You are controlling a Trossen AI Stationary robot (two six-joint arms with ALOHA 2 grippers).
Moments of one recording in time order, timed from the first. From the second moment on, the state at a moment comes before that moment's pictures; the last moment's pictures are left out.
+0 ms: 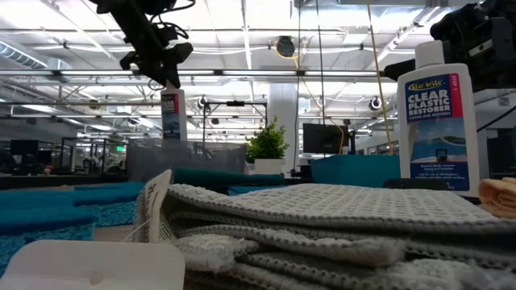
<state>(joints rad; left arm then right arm) 0.57 1.17 1.03 -0.50 -0.49 -0.27 0.00 0.49 0.02 0.50 -0.03 -0.02</state>
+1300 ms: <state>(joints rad) 0.72 1.32 1.01 -0.49 -0.36 -0.31 0.00 0.49 0.02 0.50 -0.03 -0.02</state>
